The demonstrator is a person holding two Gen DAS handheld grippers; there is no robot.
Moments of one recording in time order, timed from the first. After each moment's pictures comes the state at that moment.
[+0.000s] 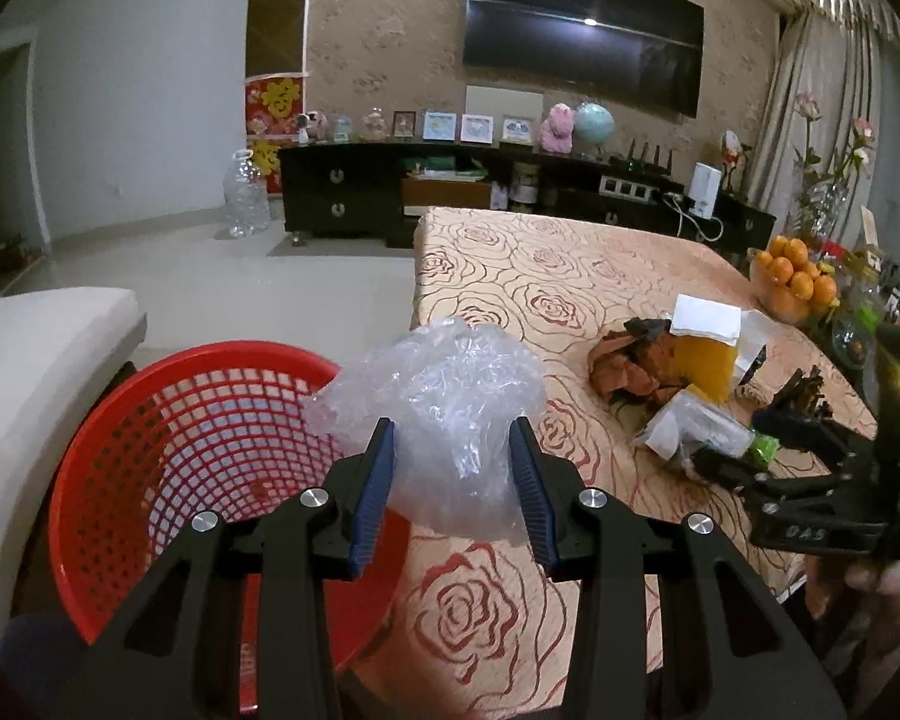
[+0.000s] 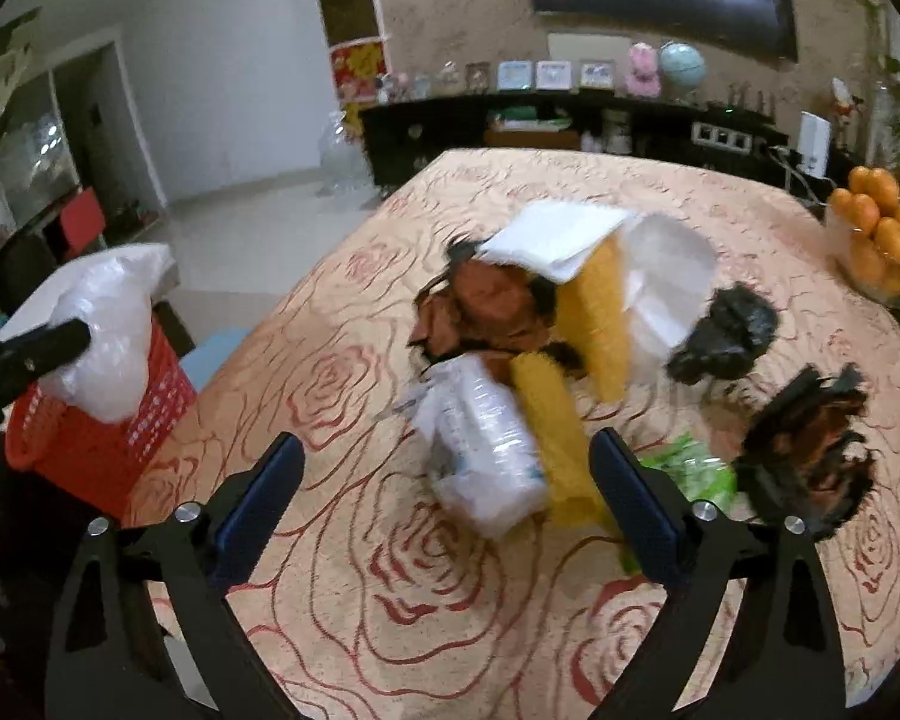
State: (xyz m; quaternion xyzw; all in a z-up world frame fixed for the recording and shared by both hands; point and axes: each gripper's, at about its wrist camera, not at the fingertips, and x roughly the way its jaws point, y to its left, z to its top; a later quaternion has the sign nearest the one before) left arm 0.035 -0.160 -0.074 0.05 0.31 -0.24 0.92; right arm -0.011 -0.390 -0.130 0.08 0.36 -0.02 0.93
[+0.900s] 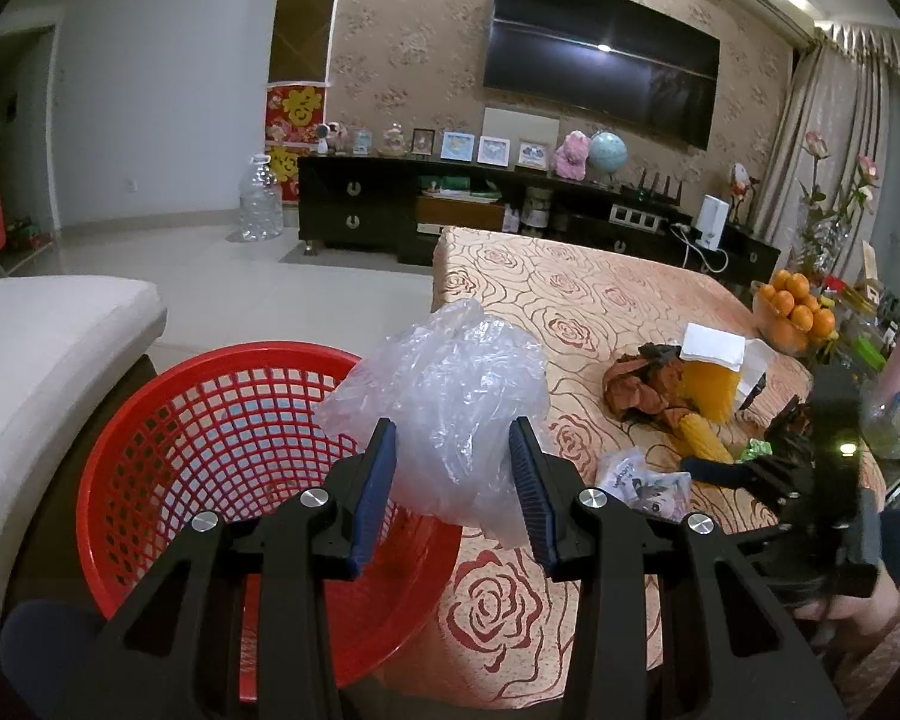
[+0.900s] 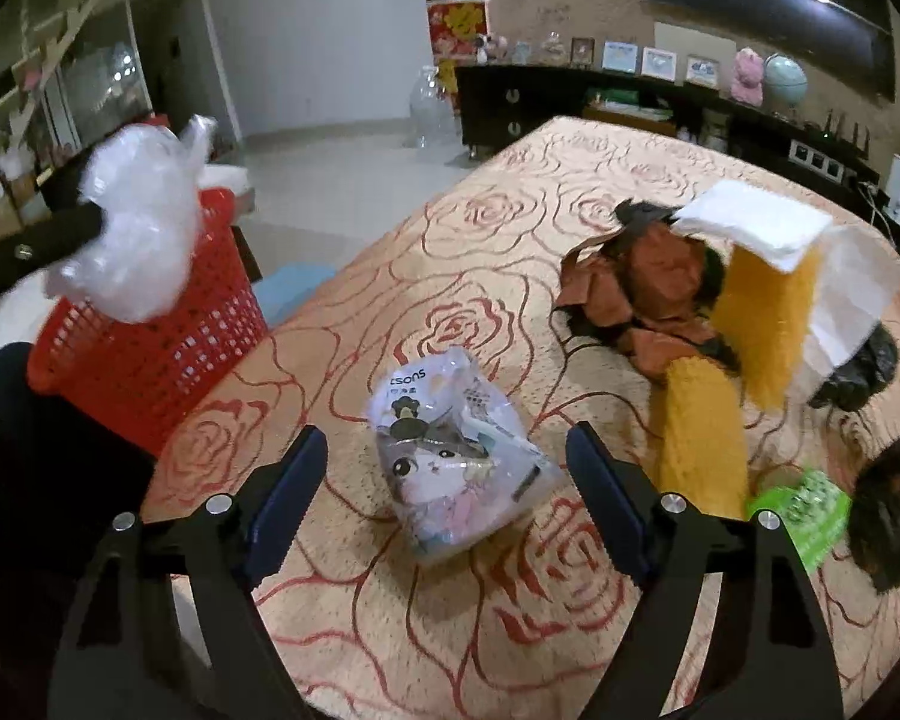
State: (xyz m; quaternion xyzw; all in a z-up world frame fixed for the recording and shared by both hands) left arm 0.030 -0.132 -0.072 0.02 0.29 -0.23 0.93; right arm 0.014 -0.344 -0.152 0.03 0.40 0.07 0.91
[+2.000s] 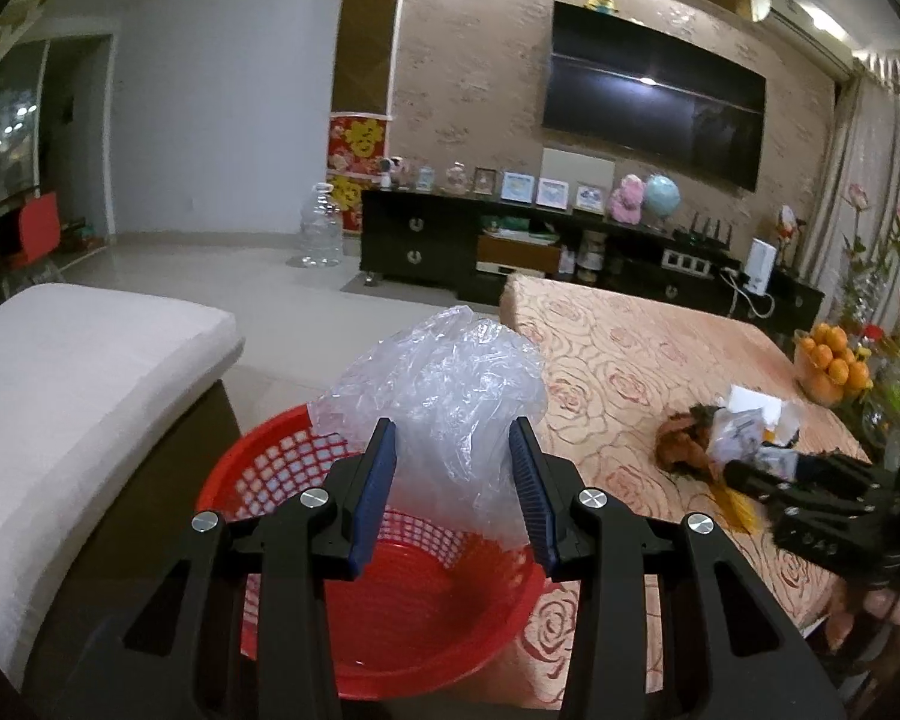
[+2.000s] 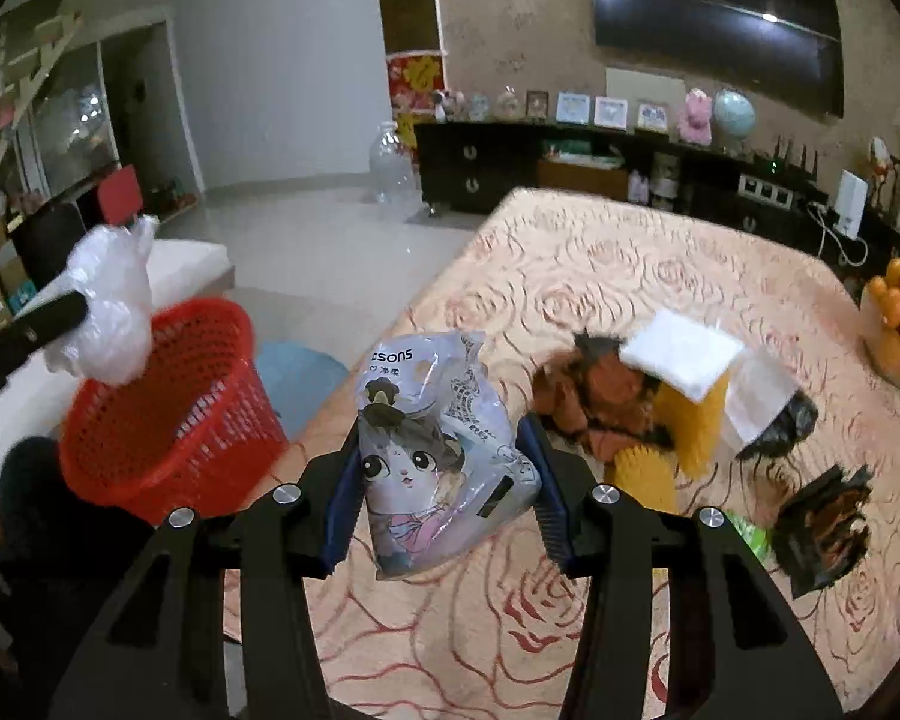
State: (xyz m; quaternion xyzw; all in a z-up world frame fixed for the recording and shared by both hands) left arm 0.026 -0.082 -0.035 0.00 0.26 -0.16 0.95; right arm -0.009 -0.327 -0.061 0.04 0.33 0.01 0.94
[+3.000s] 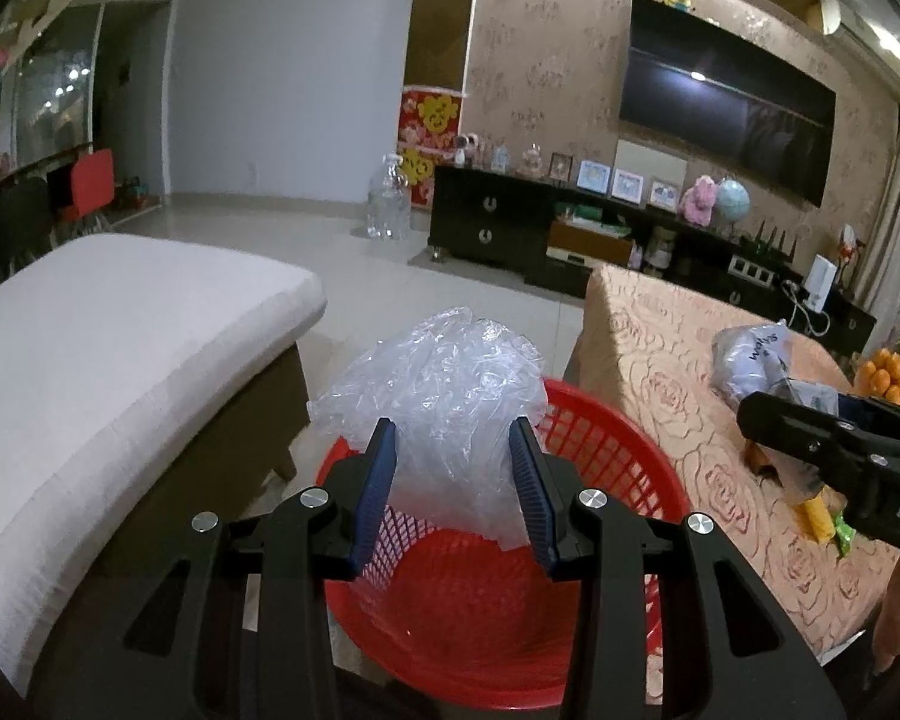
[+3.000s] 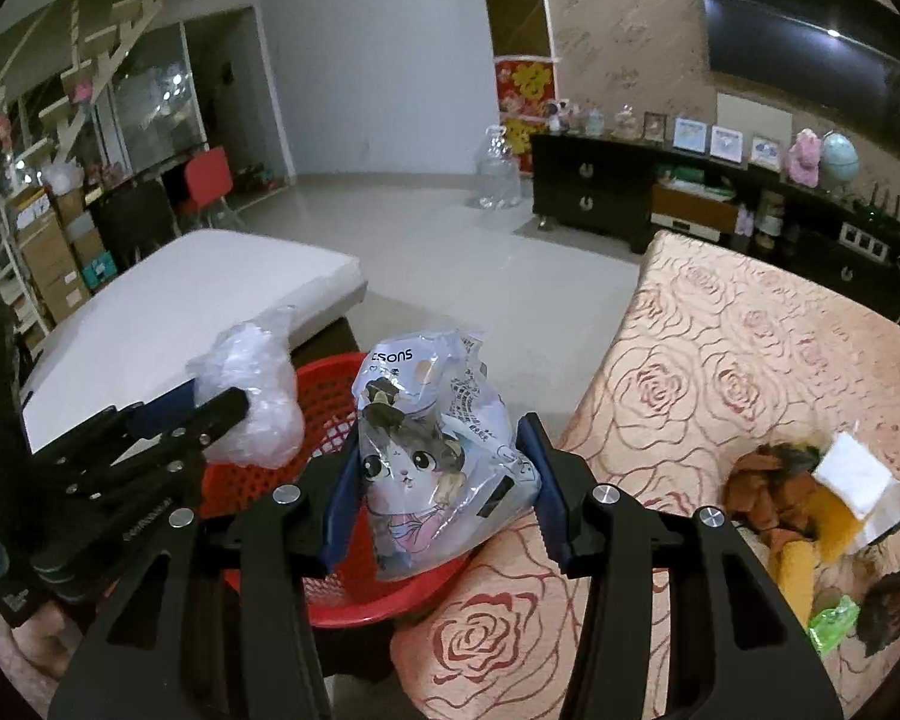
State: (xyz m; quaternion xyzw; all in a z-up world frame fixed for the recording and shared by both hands) left arm 0.058 -0.026 -0.057 -0.02 0.30 -0.09 0.95; right arm 0.045 -0.214 -0.030 0.02 0.34 0.12 0.93
